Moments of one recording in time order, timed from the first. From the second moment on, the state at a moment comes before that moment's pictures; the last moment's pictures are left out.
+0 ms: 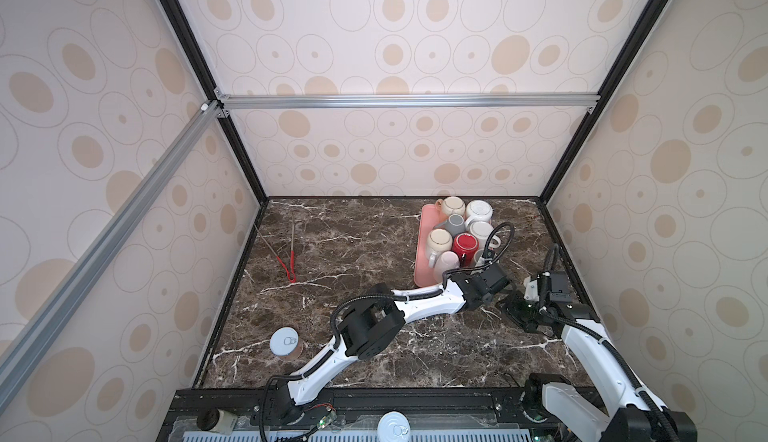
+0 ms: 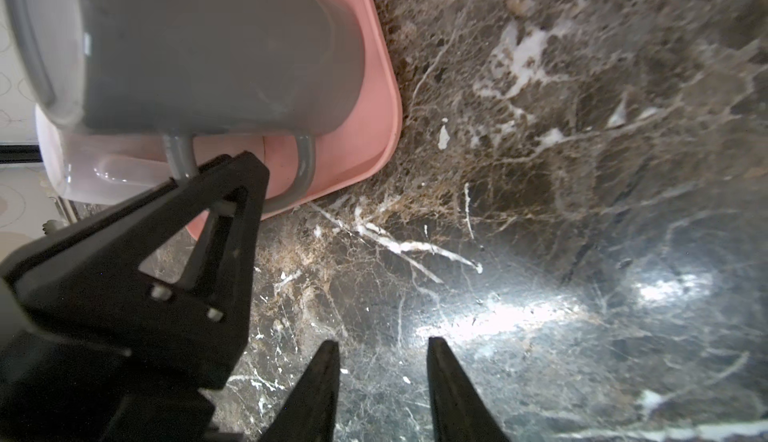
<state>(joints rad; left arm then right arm) -1.12 2.34 1.93 -0.44 -0.43 -0.52 -0.08 0.95 0.55 -0.65 -0.36 0.60</state>
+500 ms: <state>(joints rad) -1.04 2.13 1.62 -0.24 -0.14 -0.55 -0.08 0.86 0.57 -0.71 -0.46 0.59</state>
